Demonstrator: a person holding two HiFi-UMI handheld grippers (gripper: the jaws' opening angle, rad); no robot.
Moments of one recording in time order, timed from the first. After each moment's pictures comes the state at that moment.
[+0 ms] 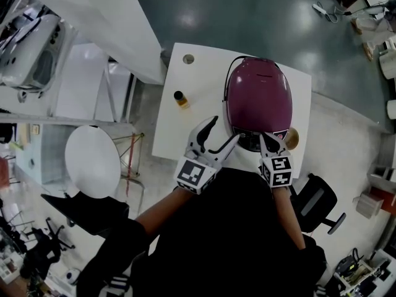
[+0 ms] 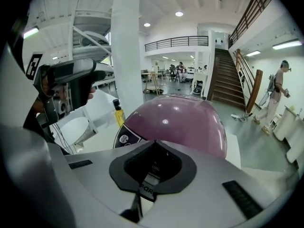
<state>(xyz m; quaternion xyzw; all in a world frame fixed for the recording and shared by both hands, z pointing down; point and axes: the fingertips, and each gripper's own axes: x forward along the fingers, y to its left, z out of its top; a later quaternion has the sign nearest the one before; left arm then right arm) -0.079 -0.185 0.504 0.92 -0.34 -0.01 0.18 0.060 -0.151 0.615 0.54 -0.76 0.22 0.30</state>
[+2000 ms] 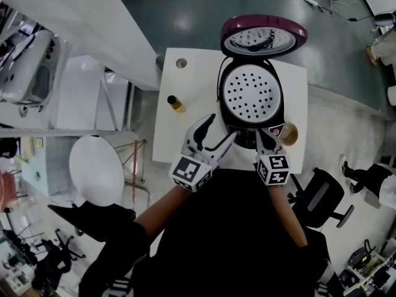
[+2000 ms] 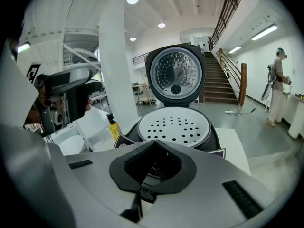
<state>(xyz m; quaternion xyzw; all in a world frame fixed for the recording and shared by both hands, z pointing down) -0.065 -0.191 0.505 0.94 -0.31 0.00 0.17 0.065 -0.157 0.615 0.59 -0.75 0.23 0.21</state>
